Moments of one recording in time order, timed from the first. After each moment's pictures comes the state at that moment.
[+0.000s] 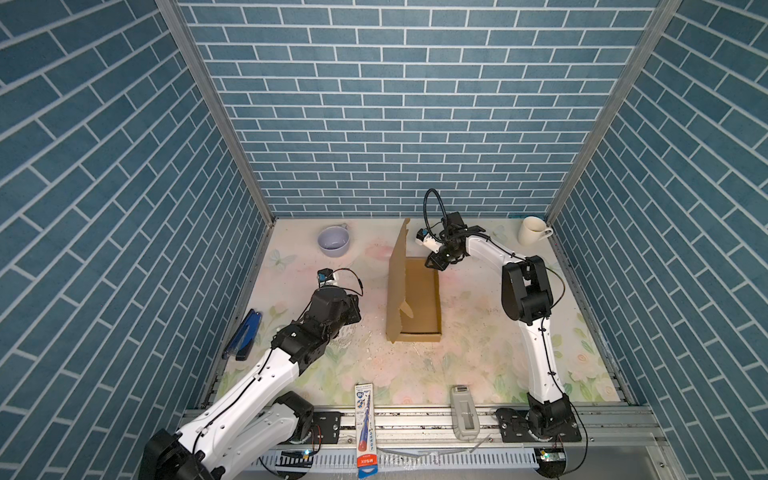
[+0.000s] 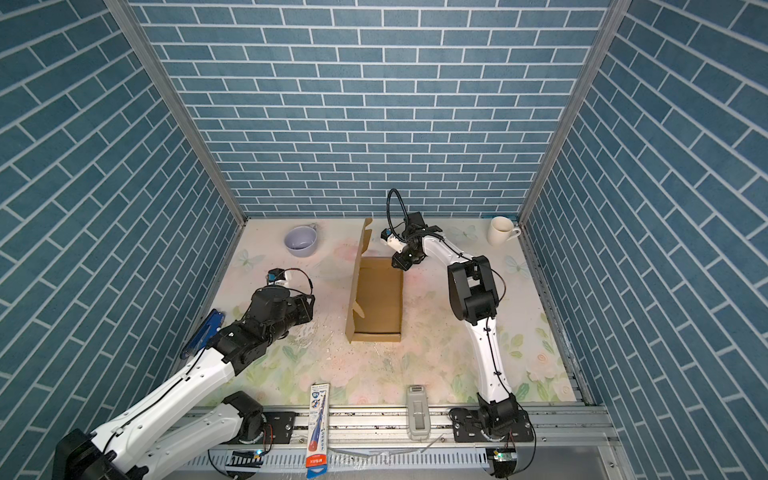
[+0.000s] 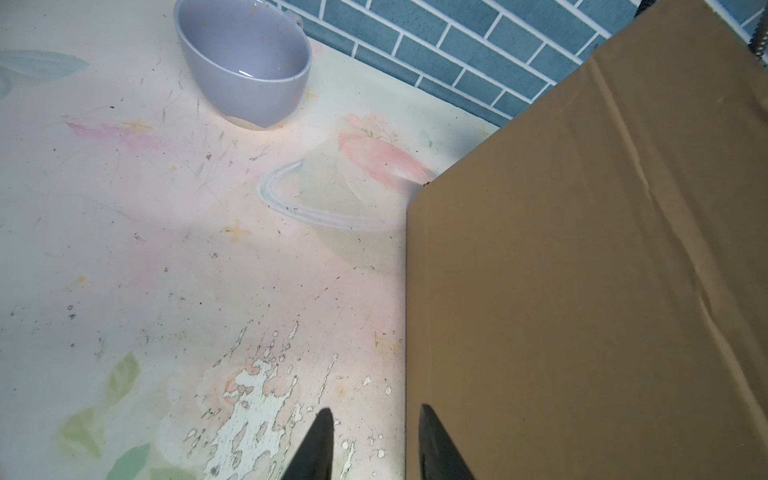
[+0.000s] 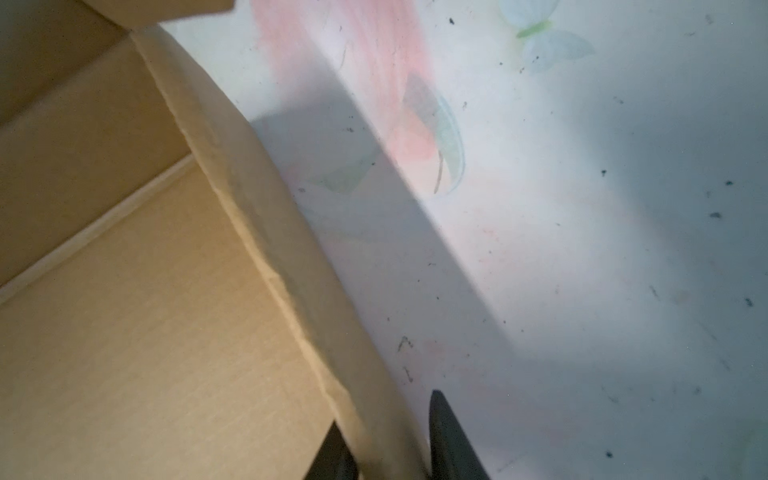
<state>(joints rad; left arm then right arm) -0.54 0.90 0.63 -0.35 -0.19 -0.67 0.43 2.37 1.96 -0.71 -0.38 -0.55</state>
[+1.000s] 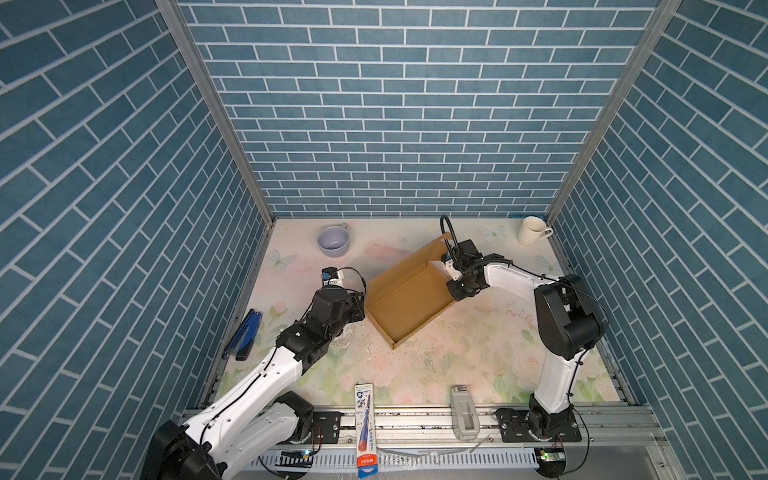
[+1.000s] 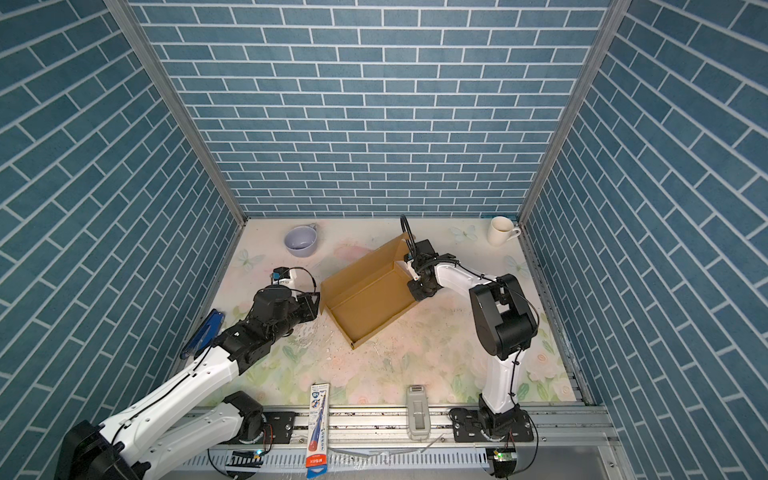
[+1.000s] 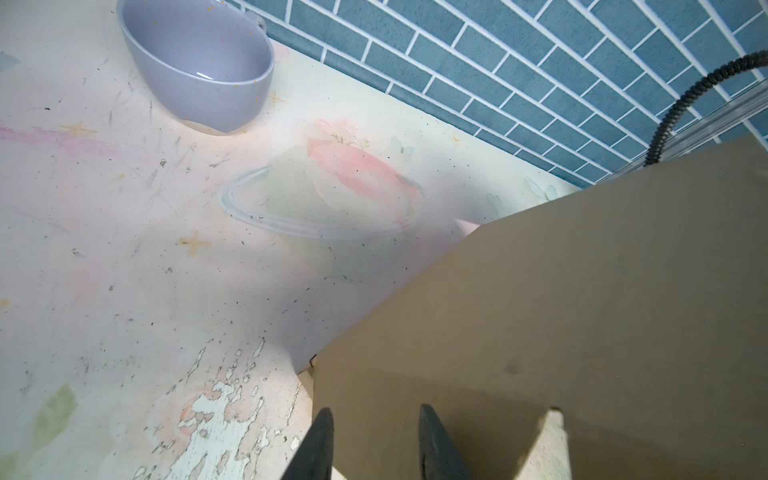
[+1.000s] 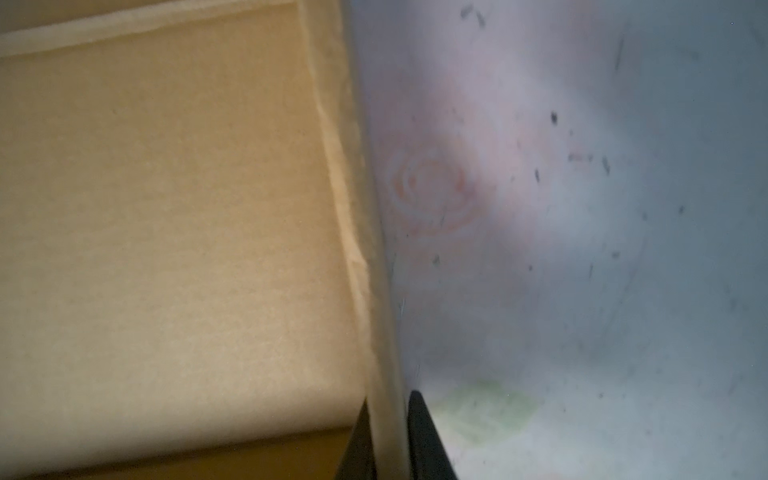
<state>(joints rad) -0.54 0.93 0.59 -0.22 -0.14 -0.66 0.48 1.87 1.25 -0.61 -0.04 -0.06</state>
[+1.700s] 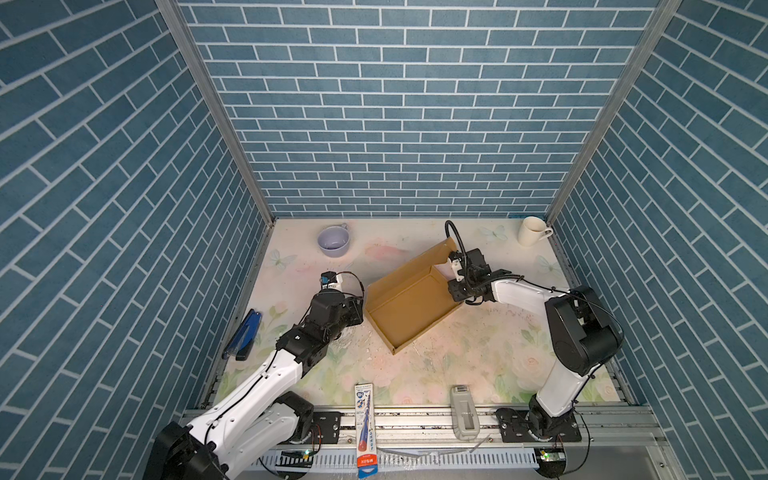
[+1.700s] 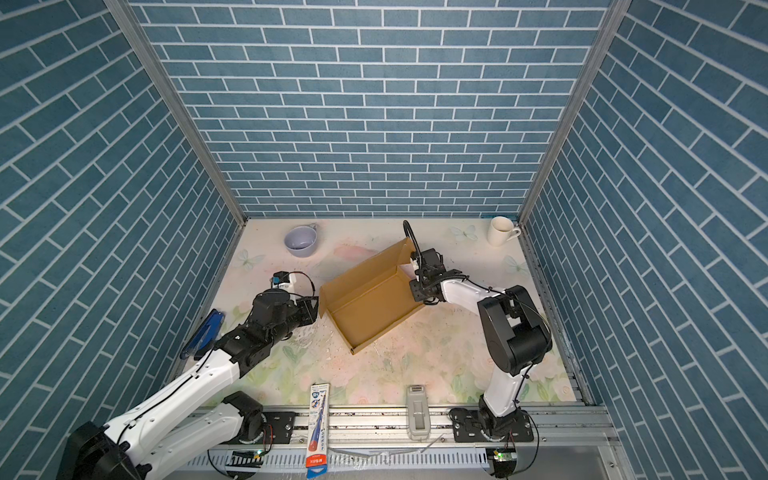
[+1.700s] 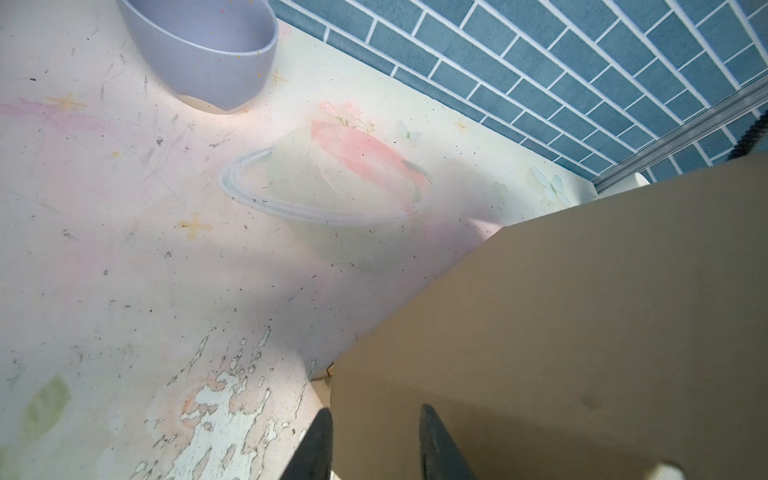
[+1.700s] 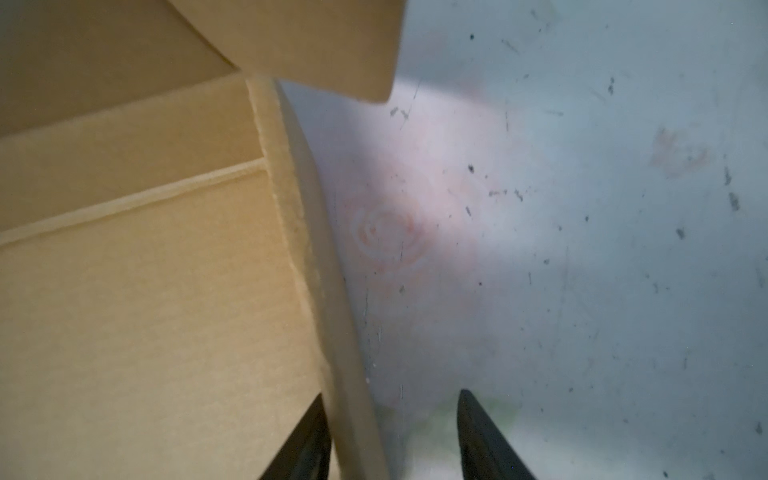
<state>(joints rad) -0.50 0.92 0.53 -0.17 -0.10 -0.65 0.50 1.77 1.06 -0.26 0.01 0.03</state>
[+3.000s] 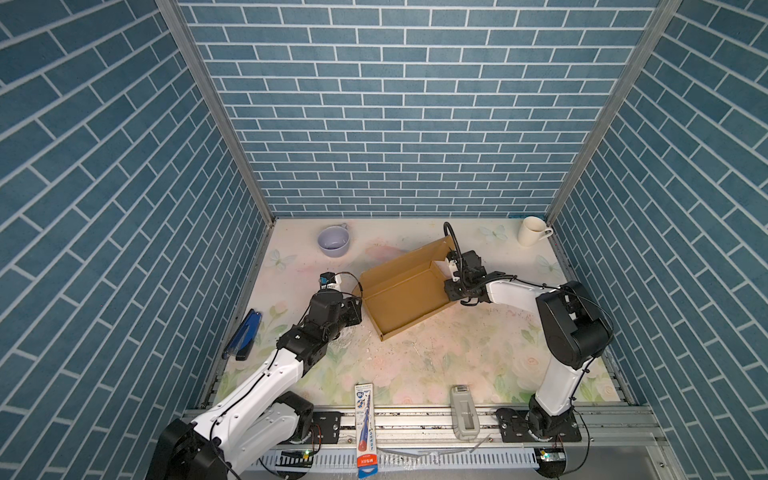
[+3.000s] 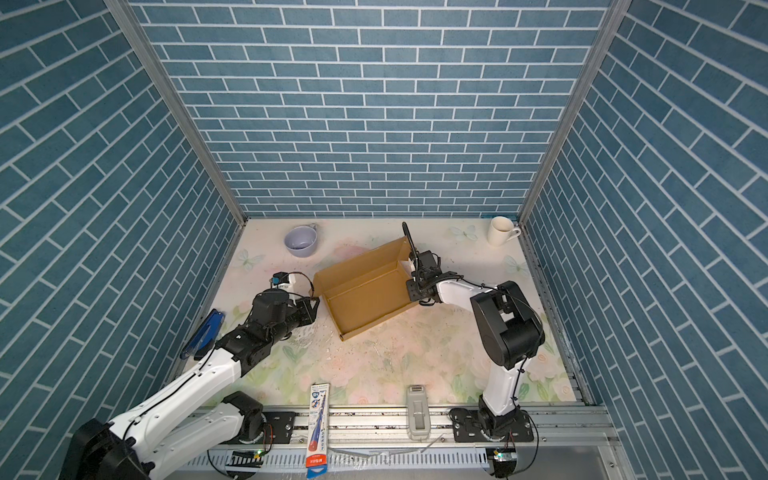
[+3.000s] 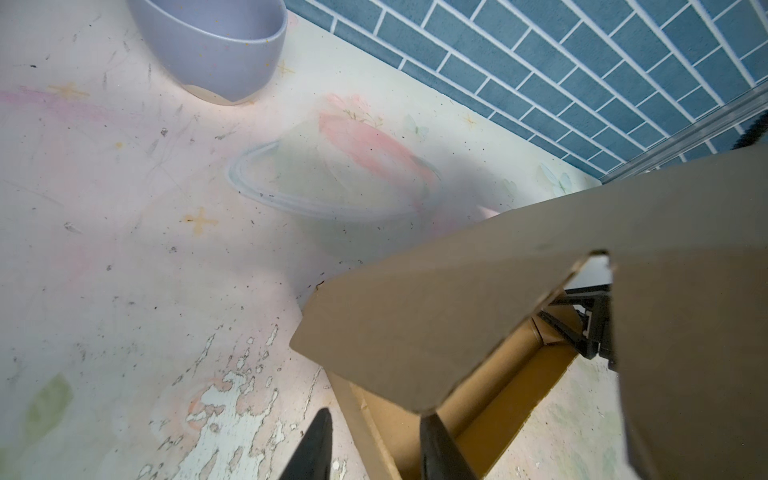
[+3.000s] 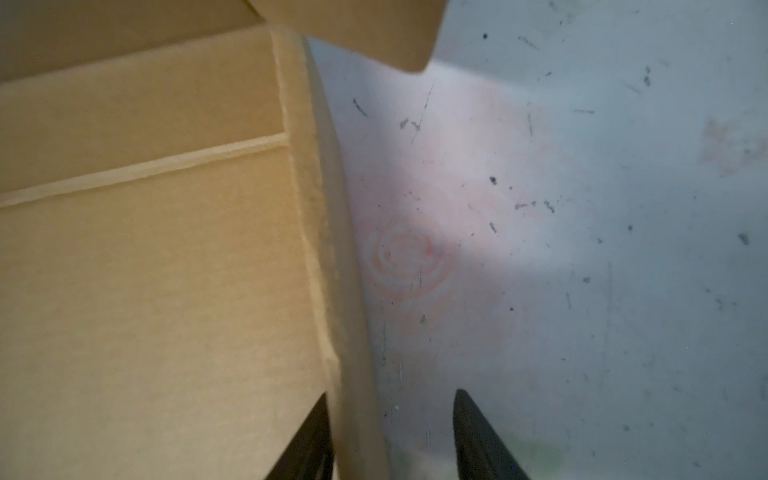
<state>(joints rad) -0.46 0.94 0.51 -0.15 -0.07 -0.64 0.52 1.80 1.05 -0.20 0.01 0.13</state>
